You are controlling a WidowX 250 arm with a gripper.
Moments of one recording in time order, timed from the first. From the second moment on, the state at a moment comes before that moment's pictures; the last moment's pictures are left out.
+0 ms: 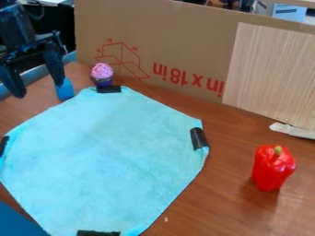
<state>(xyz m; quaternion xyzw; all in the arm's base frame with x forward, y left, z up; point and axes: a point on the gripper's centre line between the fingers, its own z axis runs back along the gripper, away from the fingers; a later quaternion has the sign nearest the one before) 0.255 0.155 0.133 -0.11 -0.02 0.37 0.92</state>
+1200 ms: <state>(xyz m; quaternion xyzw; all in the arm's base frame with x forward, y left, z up) 0.308 0.199 0.088 -0.02 -0.18 0.40 0.90</state>
